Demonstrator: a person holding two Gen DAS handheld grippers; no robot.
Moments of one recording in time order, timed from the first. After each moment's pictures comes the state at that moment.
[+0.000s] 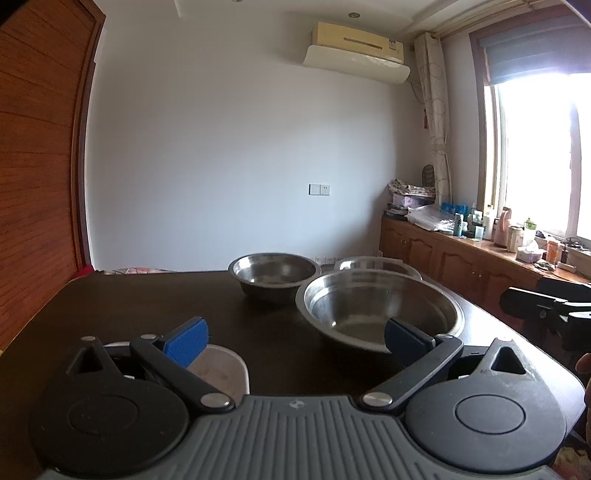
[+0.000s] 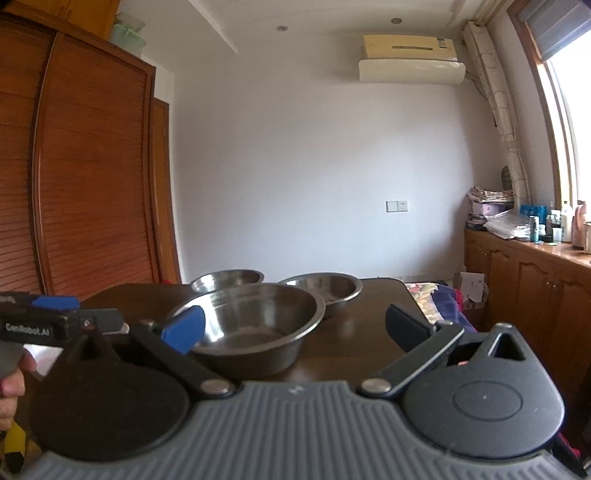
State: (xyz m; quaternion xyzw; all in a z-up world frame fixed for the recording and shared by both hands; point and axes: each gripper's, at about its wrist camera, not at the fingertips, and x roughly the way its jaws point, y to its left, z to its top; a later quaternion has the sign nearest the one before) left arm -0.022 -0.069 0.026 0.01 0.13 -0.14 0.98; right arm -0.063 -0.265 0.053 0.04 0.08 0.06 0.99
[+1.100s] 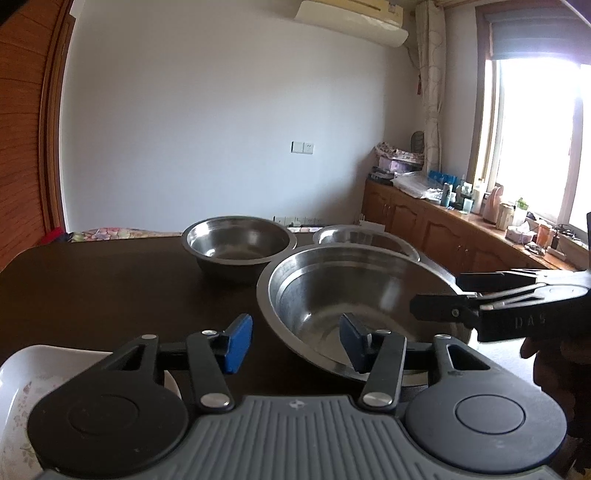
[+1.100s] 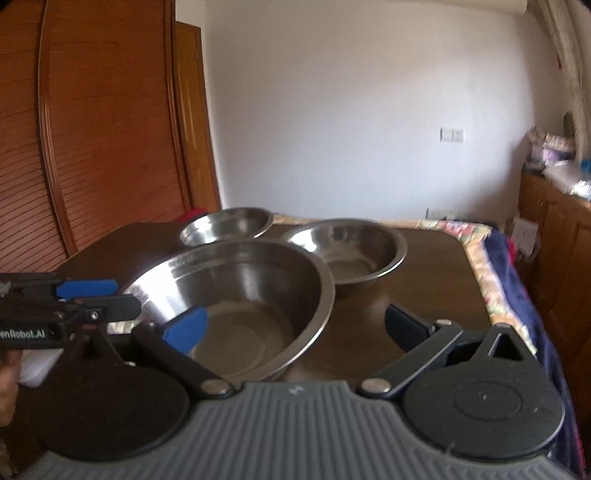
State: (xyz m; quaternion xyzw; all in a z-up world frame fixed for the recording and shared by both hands) left arm 0.043 -0.096 0.013 0.00 0.22 -0.18 0.96; right arm 0.037 -0.283 0.052 0.03 0.23 0.15 0.96
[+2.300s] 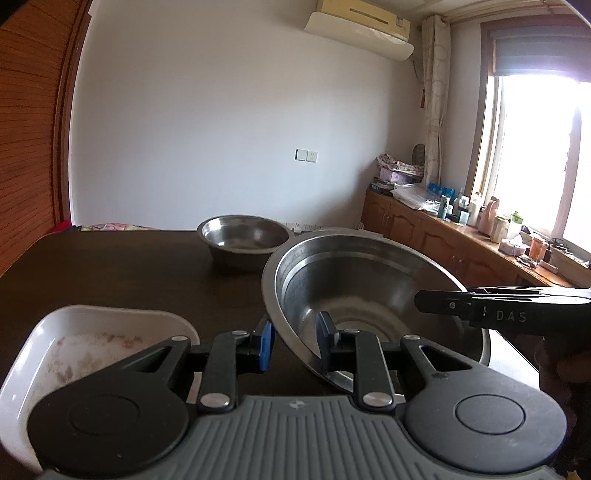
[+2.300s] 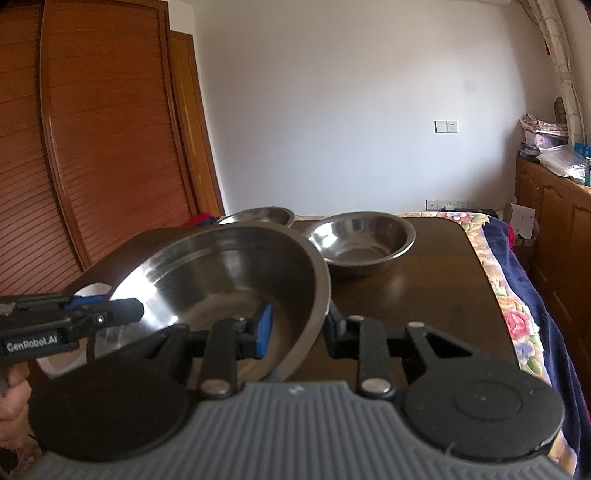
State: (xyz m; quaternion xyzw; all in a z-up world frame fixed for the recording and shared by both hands) left arm -0.008 -0.071 0.024 -0.03 0.21 -0.18 0.96; right arm -0.006 -0.268 0.065 0.06 0.23 0.14 0.96
